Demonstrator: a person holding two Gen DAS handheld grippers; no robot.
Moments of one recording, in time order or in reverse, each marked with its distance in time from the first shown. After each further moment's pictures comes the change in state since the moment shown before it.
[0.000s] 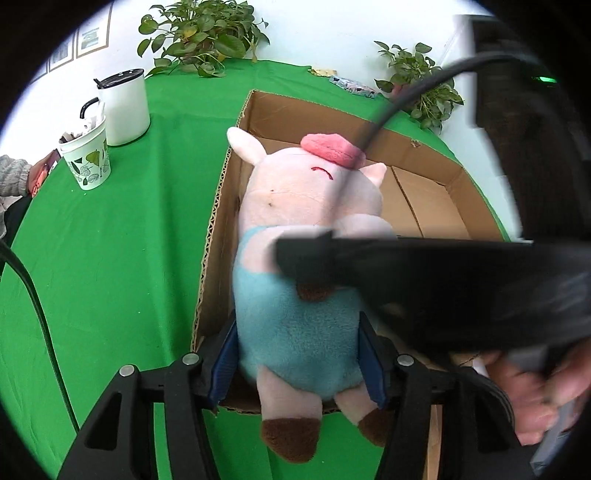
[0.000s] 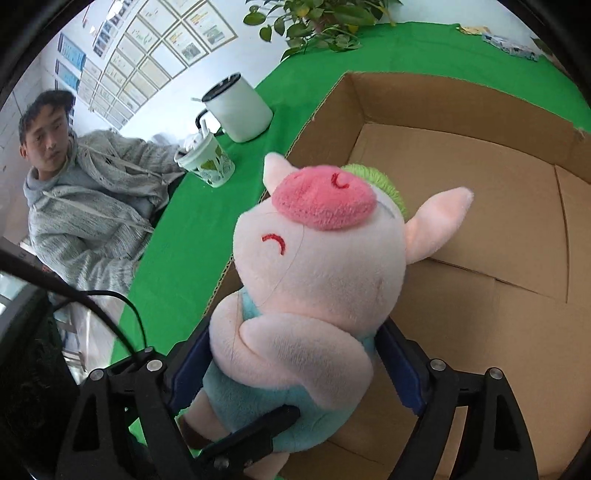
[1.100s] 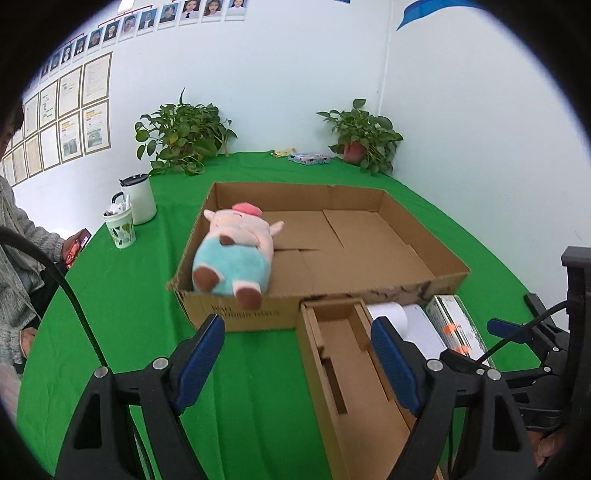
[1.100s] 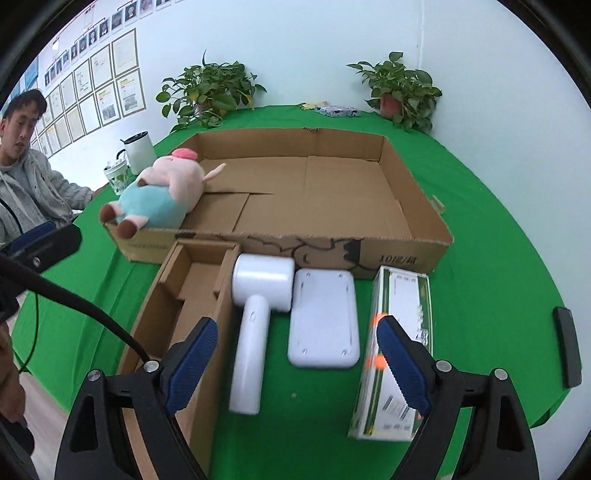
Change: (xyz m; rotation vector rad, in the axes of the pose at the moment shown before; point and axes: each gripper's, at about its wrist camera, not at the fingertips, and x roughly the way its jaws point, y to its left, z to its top) left arm -0.131 -0.091 -0.127 0.234 -0.338 0.015; right arm -0.175 -0.029 -0.302 0.060 -0.389 -0.568
